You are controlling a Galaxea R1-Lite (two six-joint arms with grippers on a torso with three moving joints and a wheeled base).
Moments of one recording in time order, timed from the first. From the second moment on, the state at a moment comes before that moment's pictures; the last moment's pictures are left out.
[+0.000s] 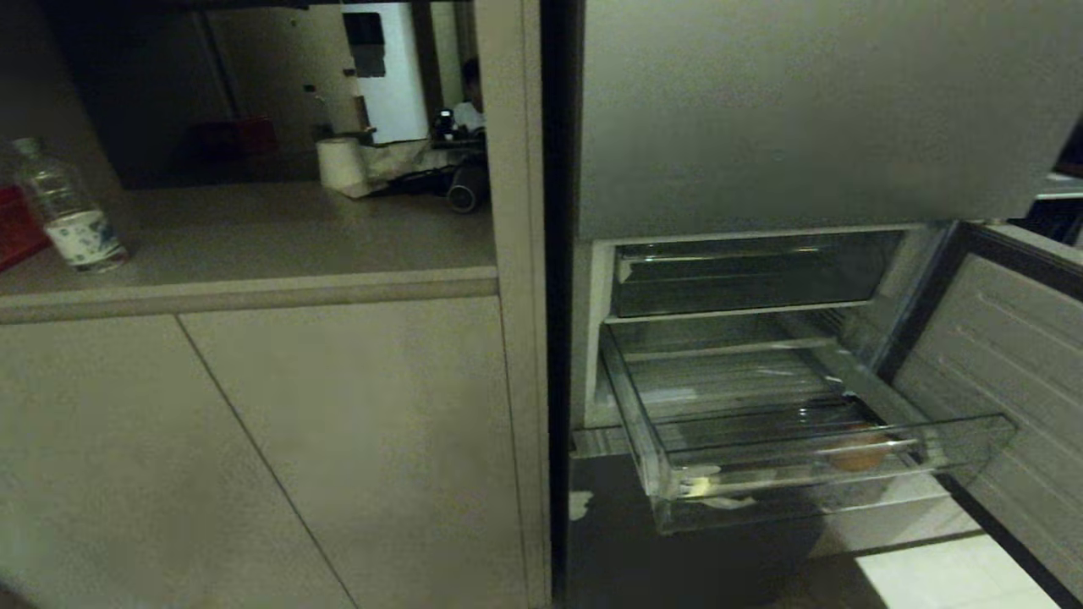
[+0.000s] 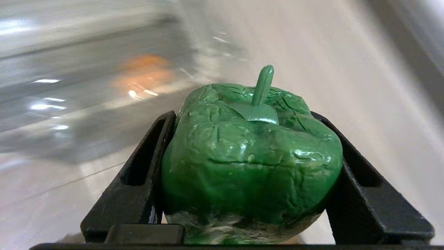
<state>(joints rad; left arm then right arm) -0.01 0.00 -0.06 0.15 0.01 0.00 -0.32 1.09 -0.83 0.20 -0.15 -0.14</state>
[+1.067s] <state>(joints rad) -0.01 0.00 -0.06 0.15 0.01 0.00 -0.37 0.75 -0.83 0.20 -0.18 -0.26</state>
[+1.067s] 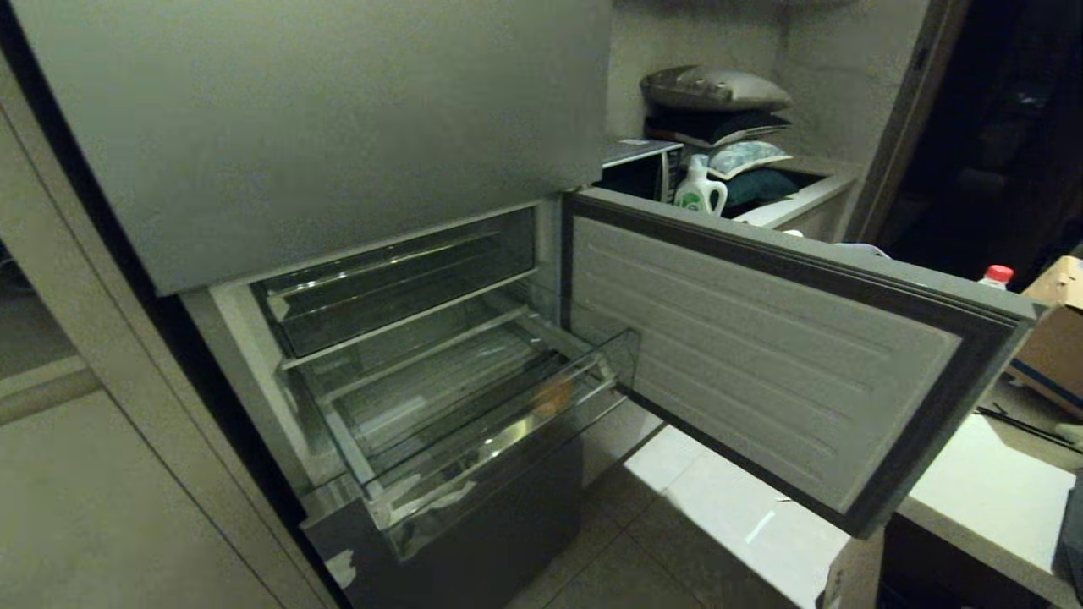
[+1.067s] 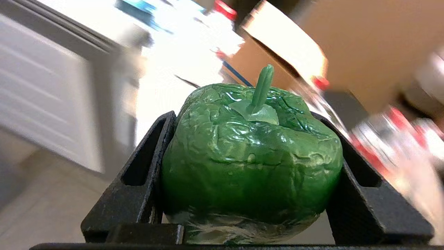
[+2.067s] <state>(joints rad) -0.01 0.00 -0.06 0.15 0.01 0.00 -0.81 1.46 -0.78 -0.26 -0.12 0.02</state>
